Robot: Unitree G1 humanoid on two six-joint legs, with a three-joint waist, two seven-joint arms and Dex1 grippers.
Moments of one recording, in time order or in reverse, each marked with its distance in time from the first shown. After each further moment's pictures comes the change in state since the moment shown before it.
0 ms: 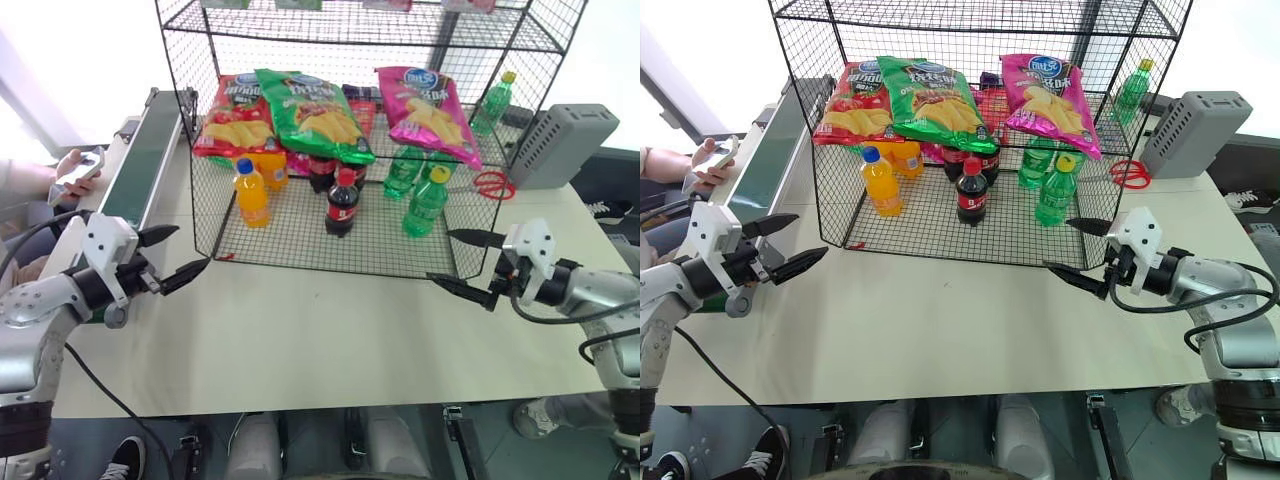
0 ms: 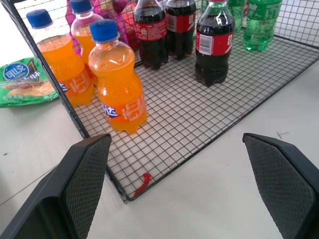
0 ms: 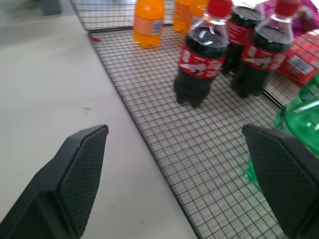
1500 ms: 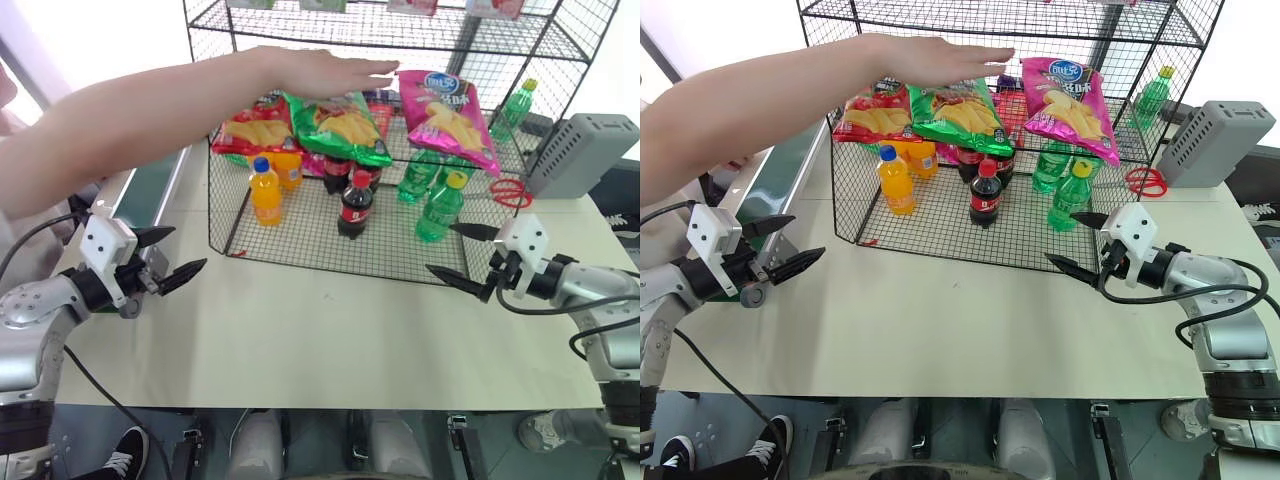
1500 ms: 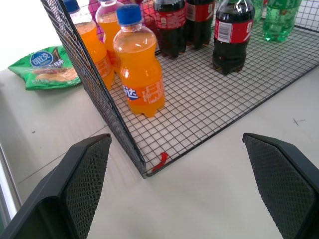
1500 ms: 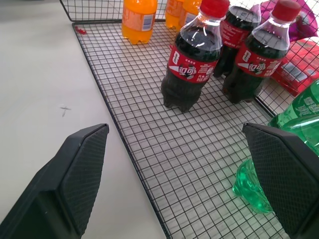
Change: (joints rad) left arm -0.005 -0.003 -0.002 0.033 0.025 -0.034 -0.006; right arm -0.039 0.016 0.024 0.065 -0.063 -0.090 -0.025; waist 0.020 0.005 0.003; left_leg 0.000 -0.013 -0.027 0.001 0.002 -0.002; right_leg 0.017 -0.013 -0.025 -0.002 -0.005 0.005
